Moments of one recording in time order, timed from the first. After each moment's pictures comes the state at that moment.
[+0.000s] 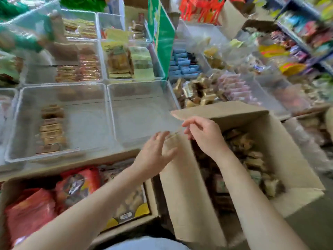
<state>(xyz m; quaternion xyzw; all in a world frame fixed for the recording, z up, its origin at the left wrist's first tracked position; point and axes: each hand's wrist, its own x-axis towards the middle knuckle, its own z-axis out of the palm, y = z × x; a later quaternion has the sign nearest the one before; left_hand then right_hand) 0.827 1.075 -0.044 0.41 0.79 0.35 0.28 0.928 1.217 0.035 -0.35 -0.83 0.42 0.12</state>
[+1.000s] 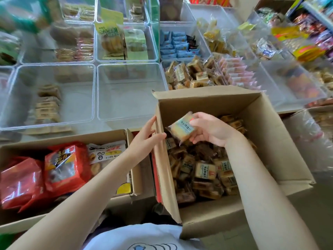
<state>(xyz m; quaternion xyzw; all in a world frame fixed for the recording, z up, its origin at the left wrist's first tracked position) 0.907 1.107 -0.067 0.24 0.70 0.52 0.42 1.027 1.327 -0.003 -0.31 -0.61 0.72 -0.12</state>
